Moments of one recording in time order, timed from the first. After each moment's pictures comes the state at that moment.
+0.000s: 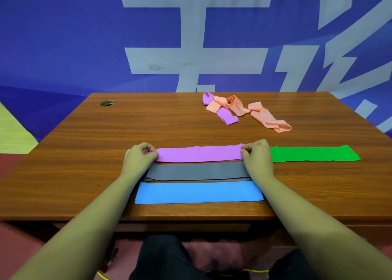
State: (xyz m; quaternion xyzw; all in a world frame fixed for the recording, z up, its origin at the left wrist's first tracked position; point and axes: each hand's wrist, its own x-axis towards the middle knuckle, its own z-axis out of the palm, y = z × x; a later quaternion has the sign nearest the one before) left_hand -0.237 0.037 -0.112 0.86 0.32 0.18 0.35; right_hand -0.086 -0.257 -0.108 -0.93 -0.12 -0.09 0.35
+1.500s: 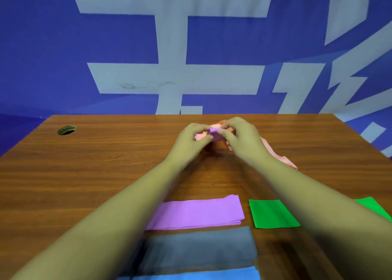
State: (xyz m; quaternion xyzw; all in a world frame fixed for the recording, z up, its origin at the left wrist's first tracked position) left_hand 0.008 -0.033 -0.060 0.85 0.03 0.22 0.48; right_hand 0.063 -0.196 -0.019 -0.85 -0.32 -0.09 0.39
